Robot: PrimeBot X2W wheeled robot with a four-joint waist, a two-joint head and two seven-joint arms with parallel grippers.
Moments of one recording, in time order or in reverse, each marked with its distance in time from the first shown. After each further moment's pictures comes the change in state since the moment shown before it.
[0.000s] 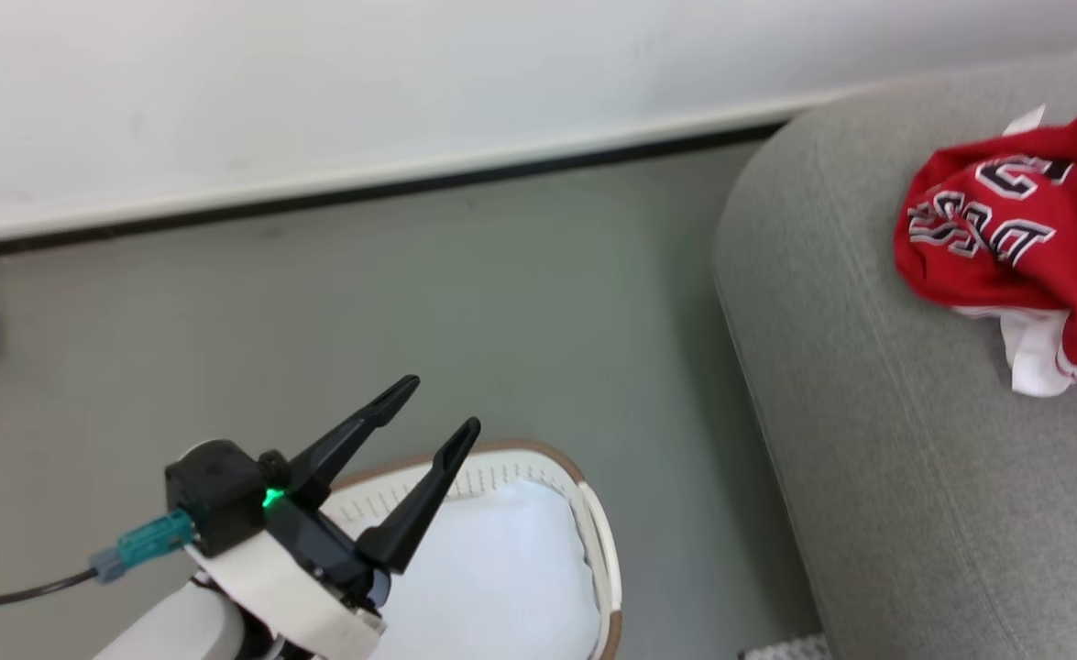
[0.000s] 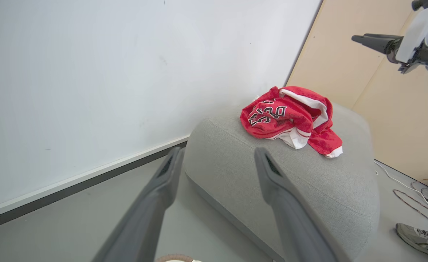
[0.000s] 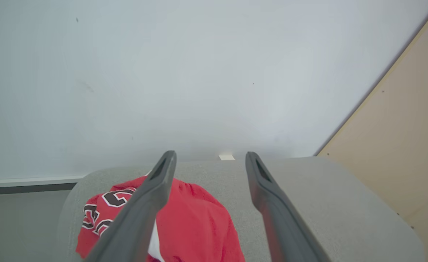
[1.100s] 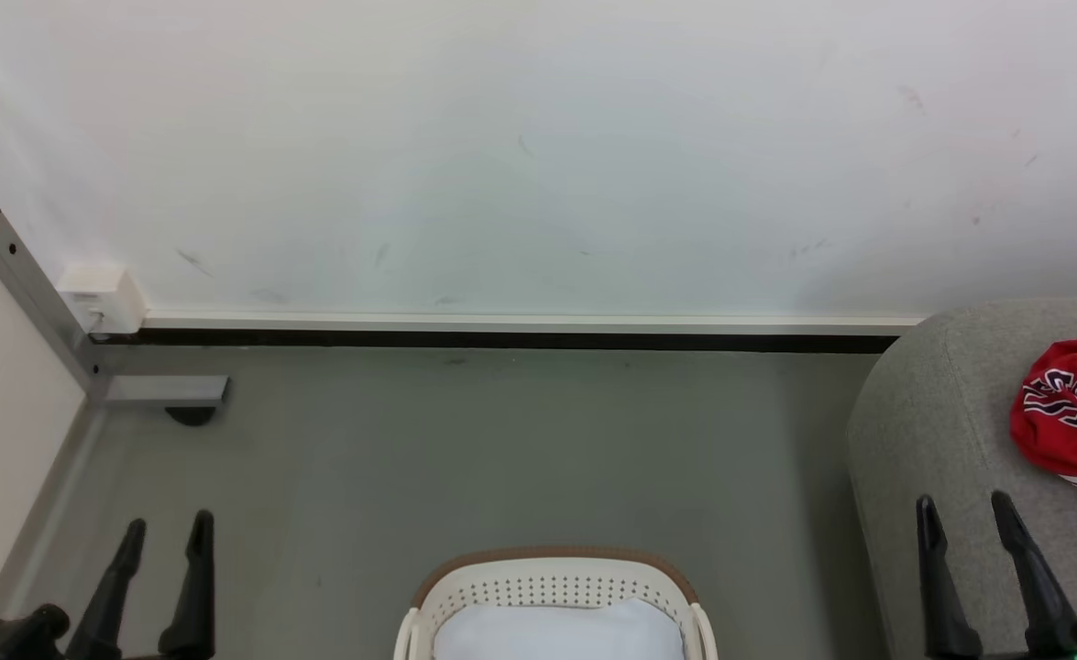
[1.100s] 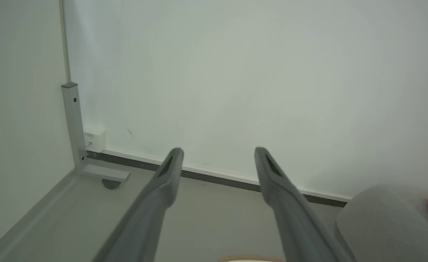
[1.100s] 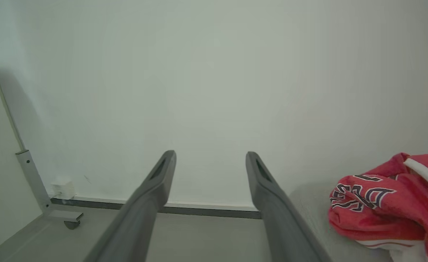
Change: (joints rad) left arm 0.411 -0.301 0.653 0.231 0.151 0.020 -0.001; right arm 0.592 0.322 0.330 -0.014 0.085 0.000 -0.686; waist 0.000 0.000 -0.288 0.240
